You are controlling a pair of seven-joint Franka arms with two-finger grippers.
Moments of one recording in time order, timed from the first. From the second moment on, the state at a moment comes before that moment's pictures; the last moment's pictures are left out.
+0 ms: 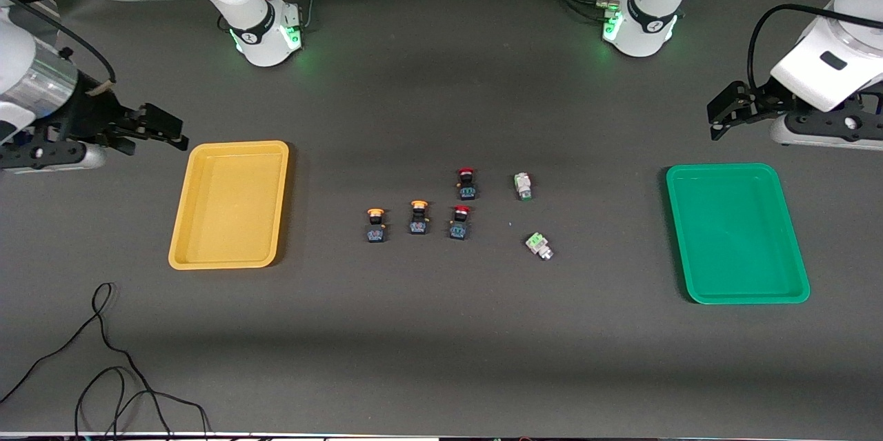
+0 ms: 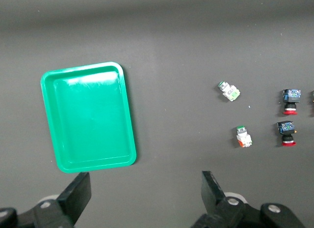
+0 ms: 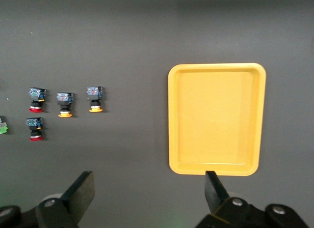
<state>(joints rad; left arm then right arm) -0.08 -0.02 -0.10 -1.55 0.03 1.59 -0.06 0.13 0.00 0.00 -1.62 0.10 1.60 0.15</state>
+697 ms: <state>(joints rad) -0.10 0.07 -0.12 -1.55 0.06 1.50 -0.06 0.37 0.22 0.01 -1.67 0.10 1.85 0.50</state>
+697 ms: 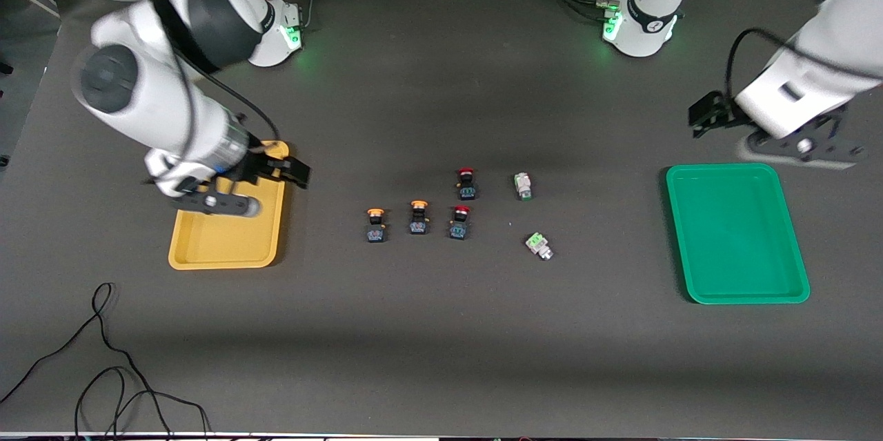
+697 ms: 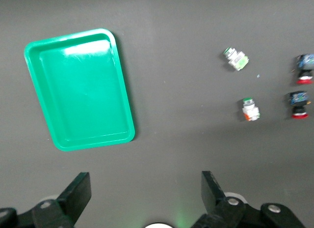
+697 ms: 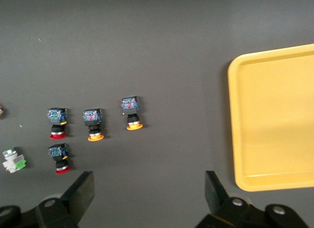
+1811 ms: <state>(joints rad) -0.40 0.14 -0.15 -1.76 -0.01 1.91 -0.58 0.49 0.68 0.01 -1.69 0.10 2.32 0.52</state>
